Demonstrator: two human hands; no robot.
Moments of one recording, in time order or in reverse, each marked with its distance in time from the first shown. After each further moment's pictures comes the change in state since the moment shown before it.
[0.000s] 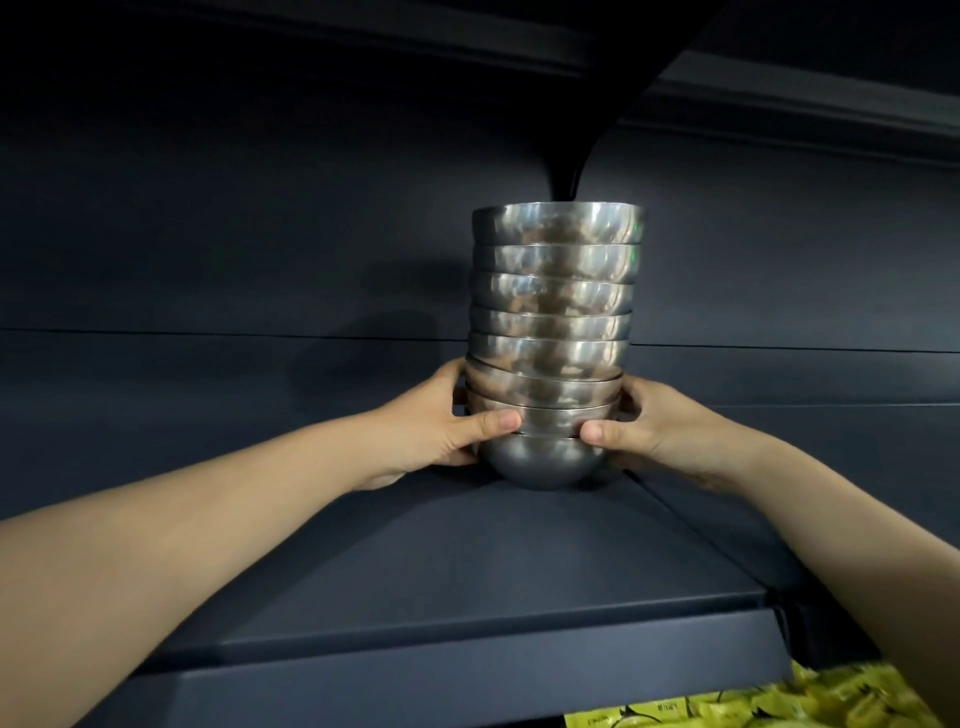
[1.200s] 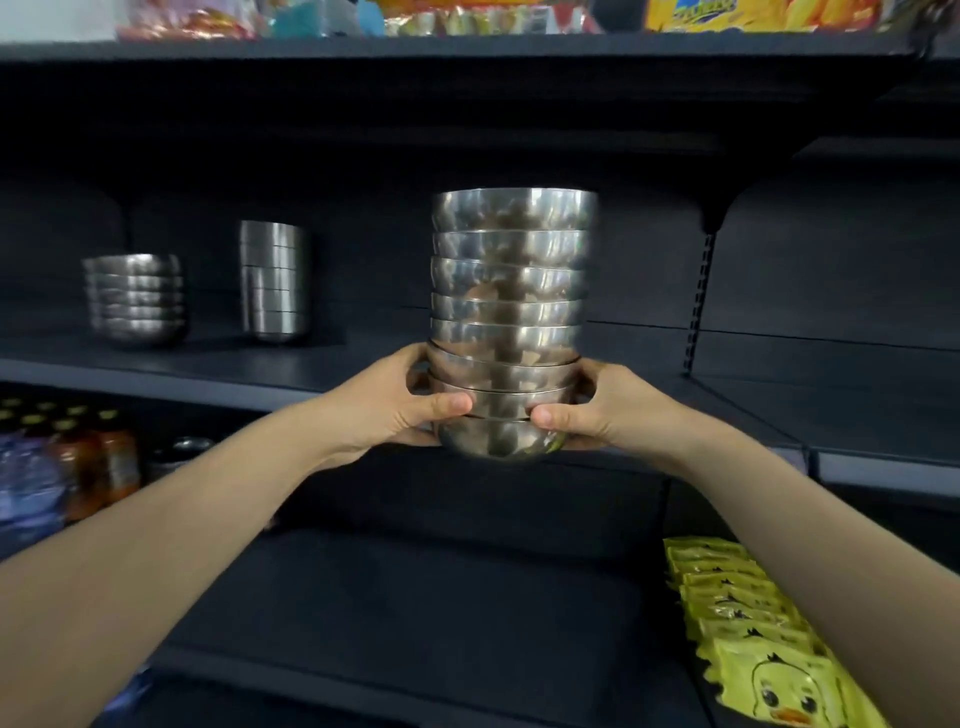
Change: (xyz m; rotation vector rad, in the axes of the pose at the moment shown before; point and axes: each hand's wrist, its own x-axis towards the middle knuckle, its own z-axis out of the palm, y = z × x) left_hand -0.351 0.088 -0.064 0.046 0.320 -0.068; right_hand -0.168 -0.166 0.195 0.081 -0.301 -0.084
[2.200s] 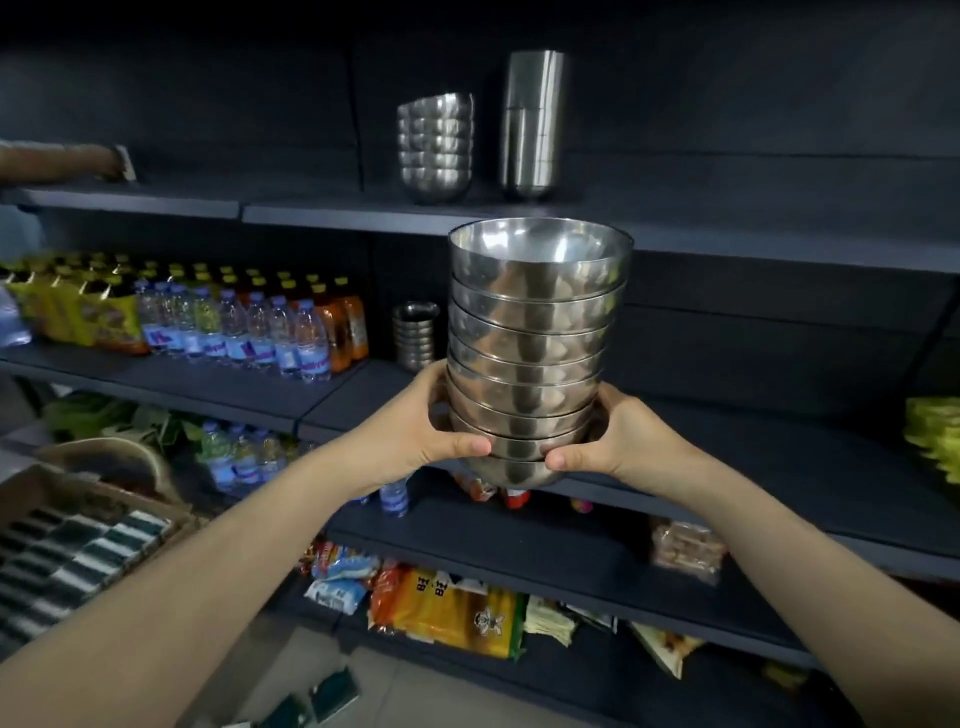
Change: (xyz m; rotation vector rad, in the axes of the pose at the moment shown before) left_hand -0.269 -0.175 -0.309 0.090 0.019 -0.155; right_hand 0.021 -0.021 0.440 -0.009 -0.116 0.060
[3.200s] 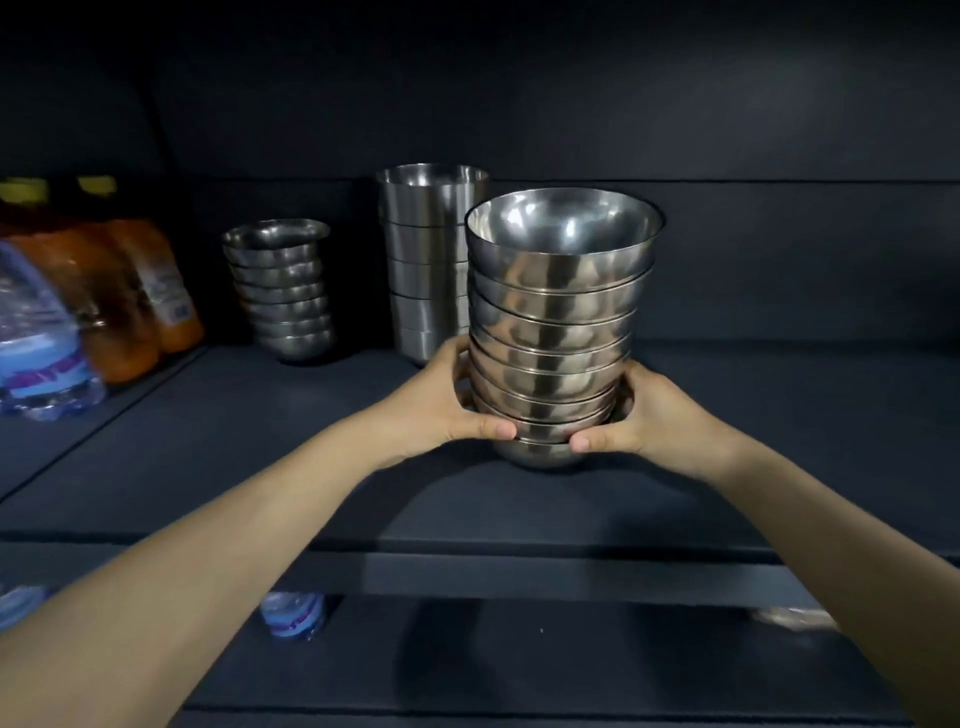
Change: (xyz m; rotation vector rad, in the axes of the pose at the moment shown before) left_hand 0.345 -0.325 -0.013 -0.096 -0.290 0.050; right_hand 0.275 0.311 0.016 -0.061 0.216 0.102
